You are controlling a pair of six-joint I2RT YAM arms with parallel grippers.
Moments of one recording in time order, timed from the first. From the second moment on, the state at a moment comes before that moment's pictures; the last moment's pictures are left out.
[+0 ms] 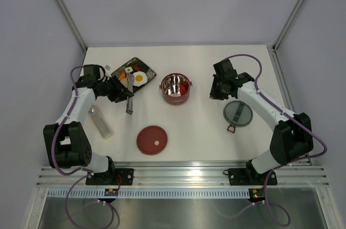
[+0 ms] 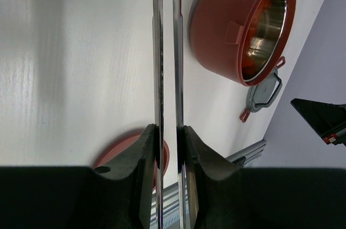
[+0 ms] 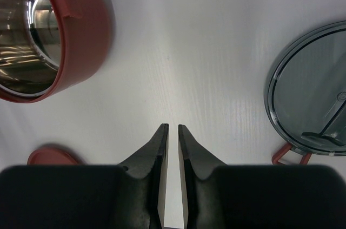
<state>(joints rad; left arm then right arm) 0.10 1.44 1.05 -0.61 0.61 -0.56 0.43 1.52 1.23 -0.70 0.08 0.62</state>
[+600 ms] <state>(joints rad) 0.10 1.47 1.04 -0.60 0.63 -0.57 0.43 1.52 1.22 -0.69 0.07 0.62</state>
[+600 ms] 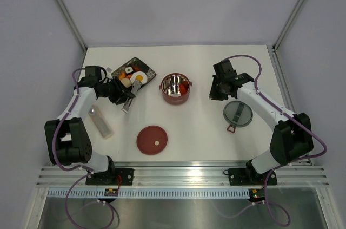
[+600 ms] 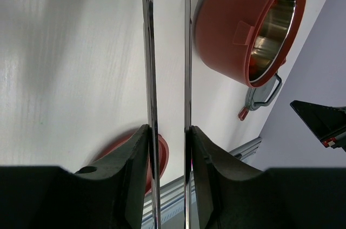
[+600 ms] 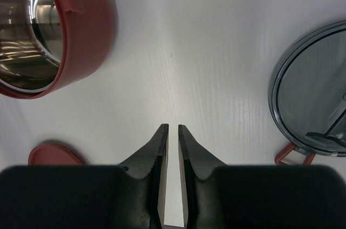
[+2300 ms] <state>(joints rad) 0.18 1.38 0.95 -0.55 0.50 -0.78 0.43 1.53 1.19 -0.67 0.06 0.62</state>
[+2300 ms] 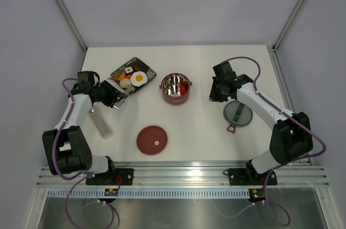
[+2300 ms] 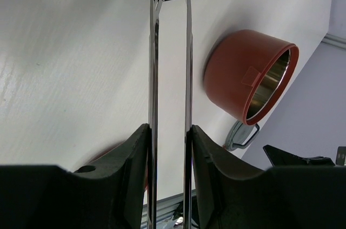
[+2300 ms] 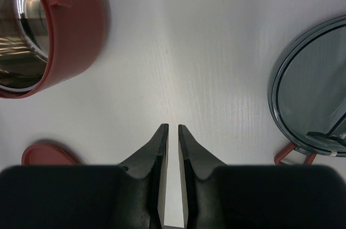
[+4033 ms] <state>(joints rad) 0.18 1.48 0.86 -0.32 0.65 -0.74 0.43 1.53 1.19 -0.67 0.06 0.62</state>
